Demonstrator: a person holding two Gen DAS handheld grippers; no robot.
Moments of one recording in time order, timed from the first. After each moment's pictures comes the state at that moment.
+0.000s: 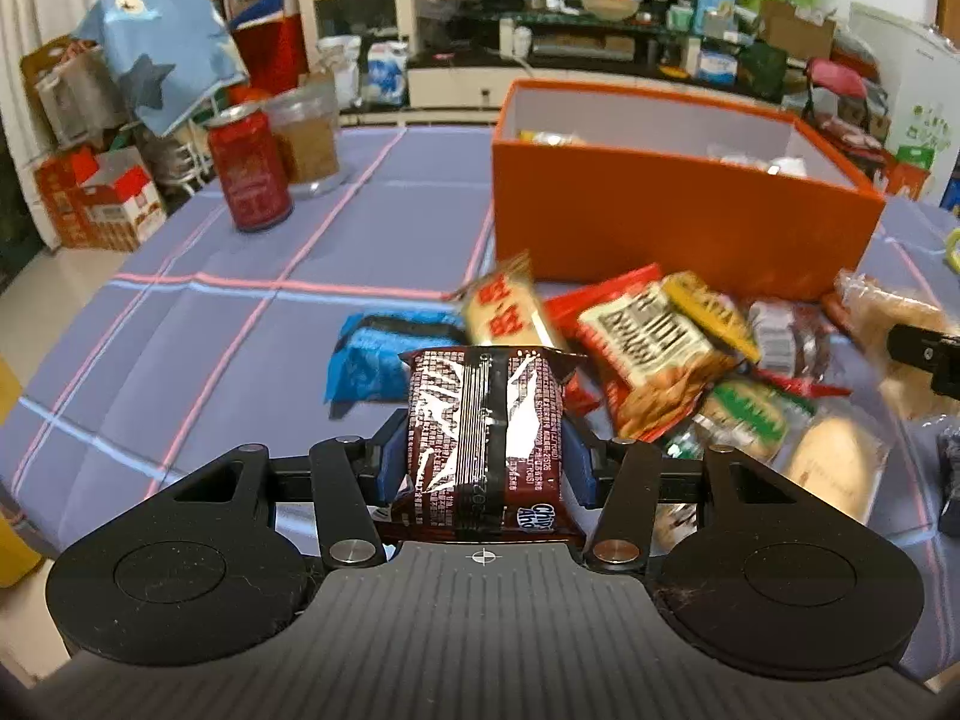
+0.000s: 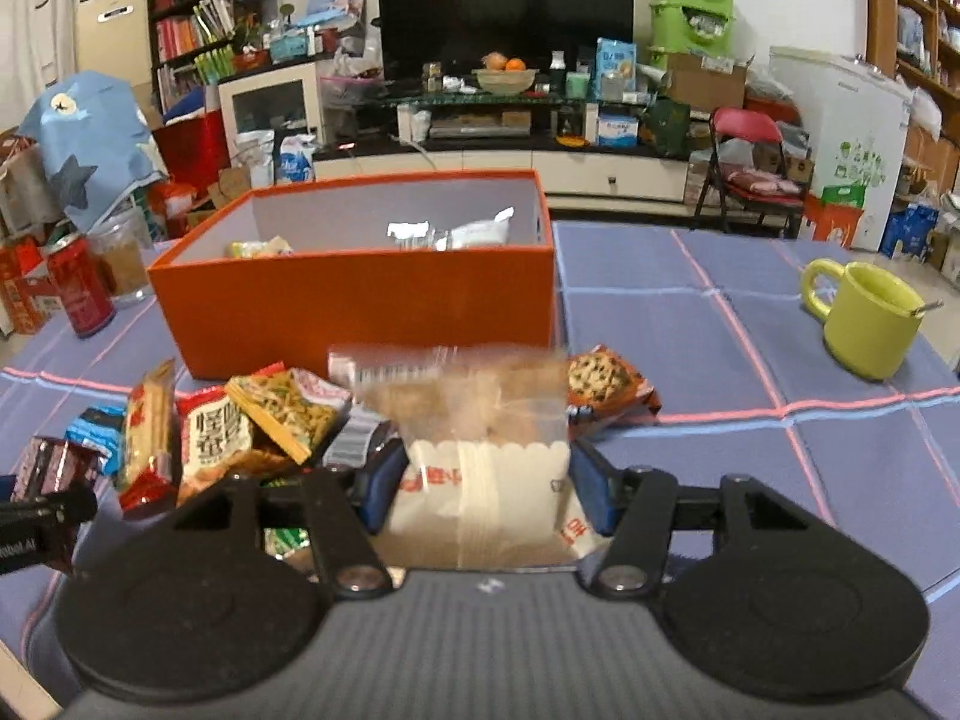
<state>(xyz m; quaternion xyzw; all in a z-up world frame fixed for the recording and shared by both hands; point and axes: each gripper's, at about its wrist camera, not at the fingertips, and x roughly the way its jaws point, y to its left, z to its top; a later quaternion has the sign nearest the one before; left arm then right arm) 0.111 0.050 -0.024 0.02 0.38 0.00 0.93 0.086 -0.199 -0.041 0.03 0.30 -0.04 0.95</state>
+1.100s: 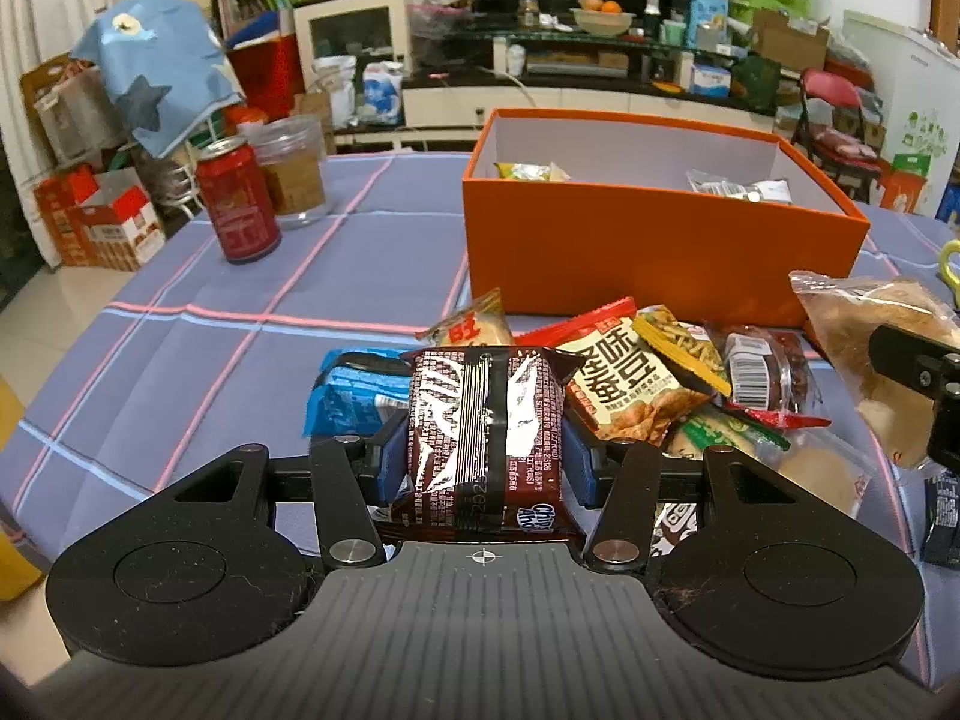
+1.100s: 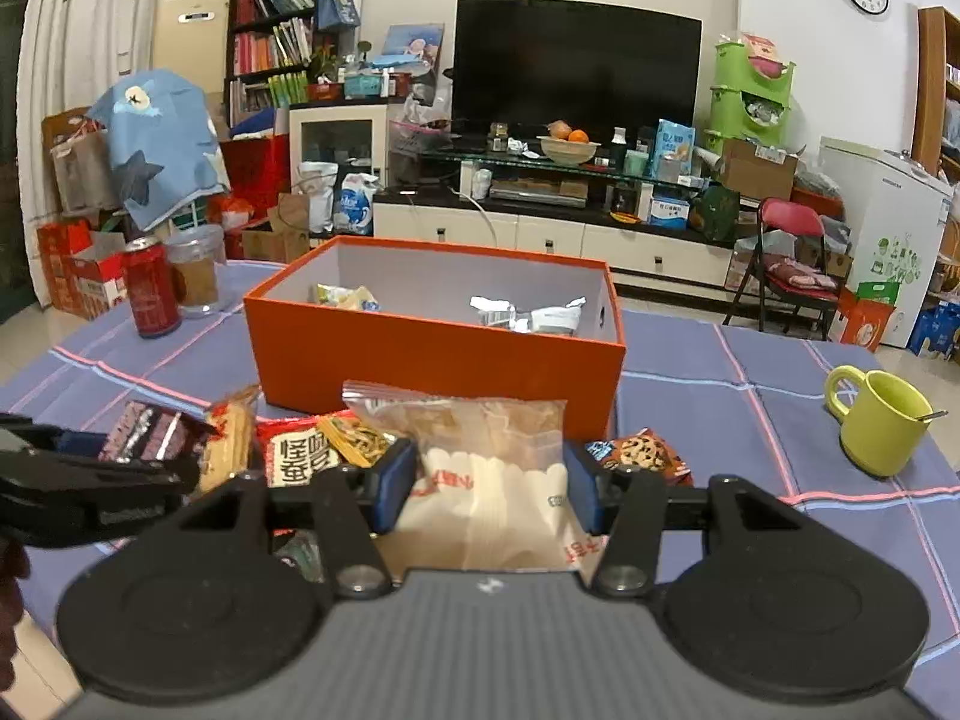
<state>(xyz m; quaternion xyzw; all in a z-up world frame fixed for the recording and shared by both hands) 0.114 0.033 -0.017 0.03 0.37 0.00 0.93 0.058 -0.165 -0.012 -0.02 0.25 0.01 0.97</state>
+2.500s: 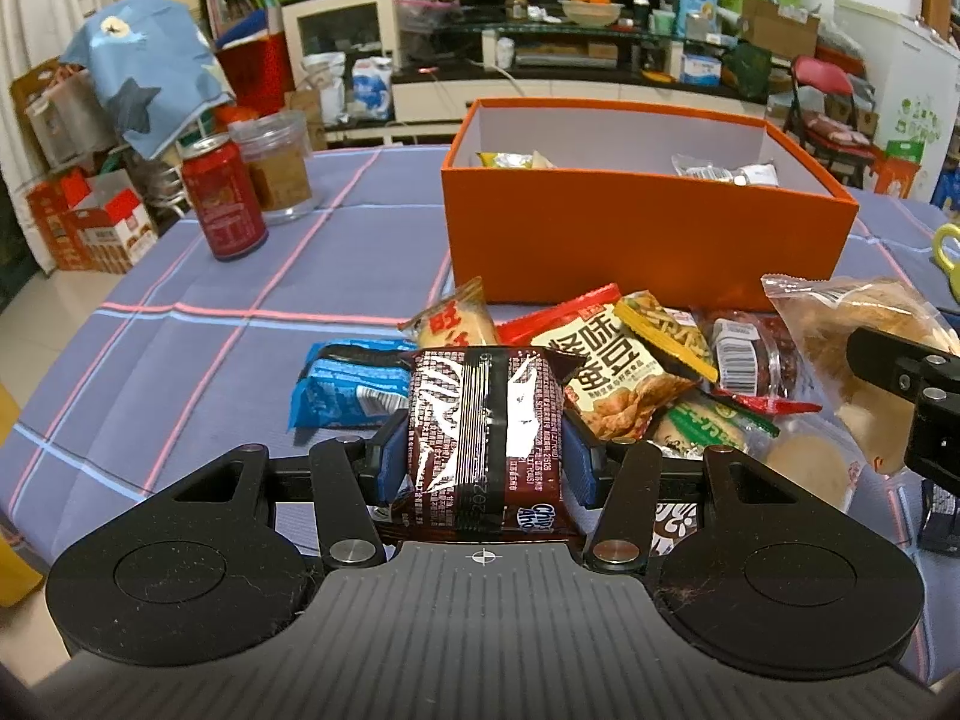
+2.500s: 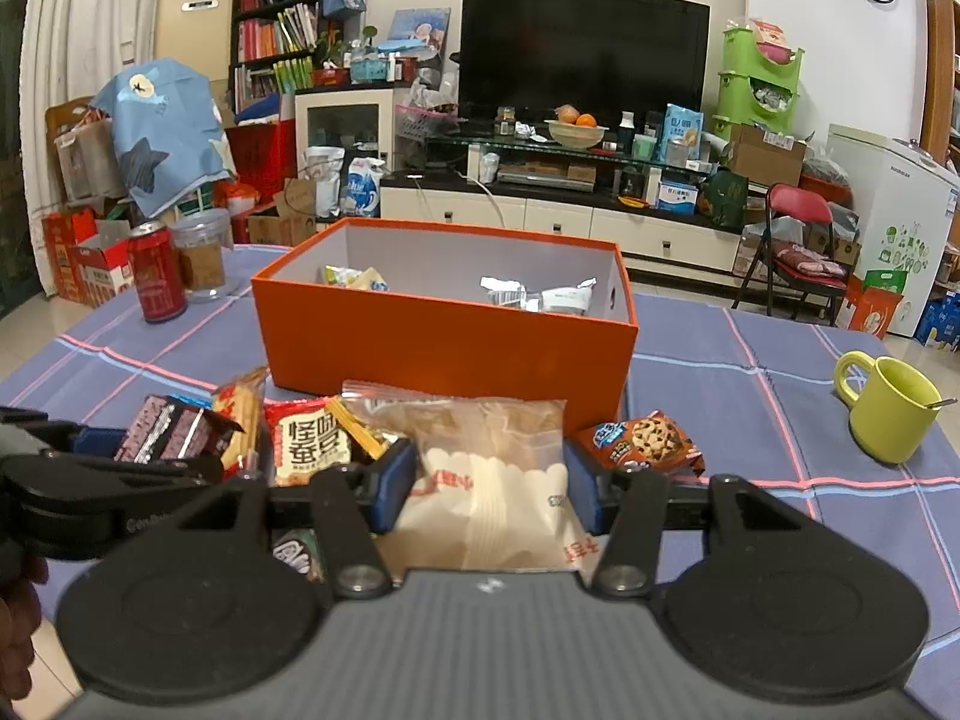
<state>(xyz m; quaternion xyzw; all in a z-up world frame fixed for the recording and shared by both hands) 0.113 0.028 -0.019 0.03 0.37 0.00 0.93 0.058 -0.162 -0.017 -0.02 0.26 0.02 0.96</state>
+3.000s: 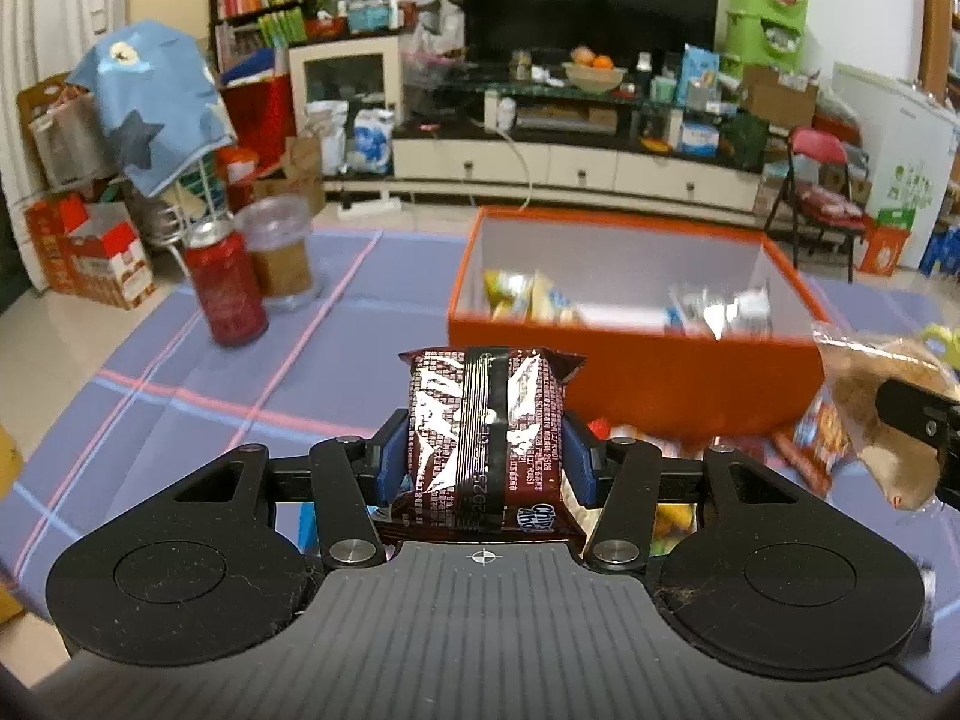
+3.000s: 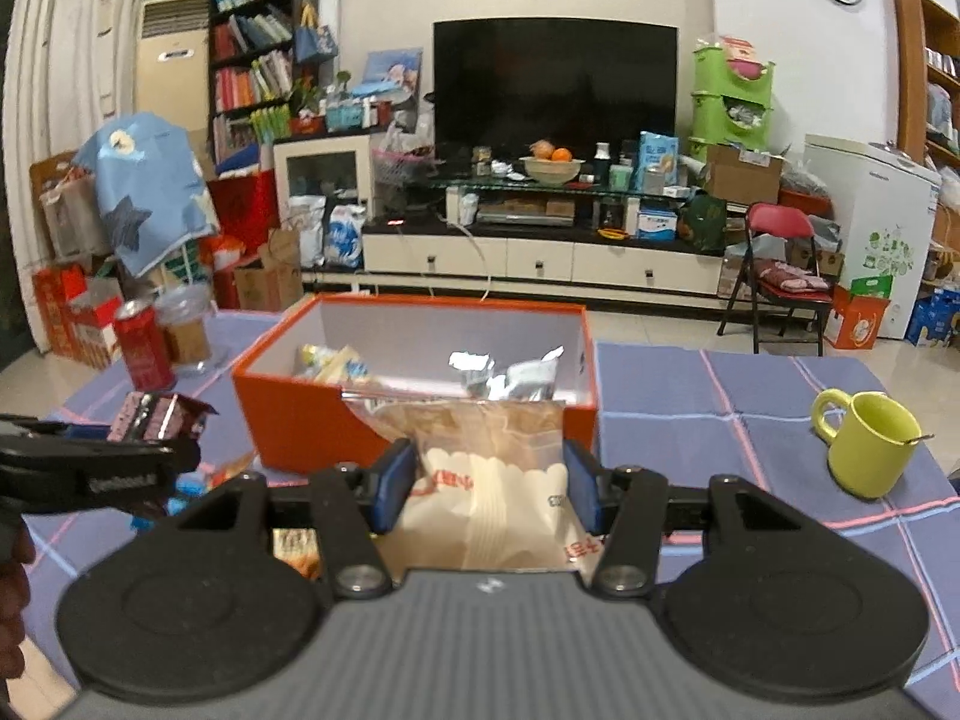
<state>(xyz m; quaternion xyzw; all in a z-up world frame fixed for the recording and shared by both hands) 0.149 0.031 0.042 0.00 0.32 -0.01 0.95 0.072 -0.183 0.023 0.02 0.23 0.00 0.97</state>
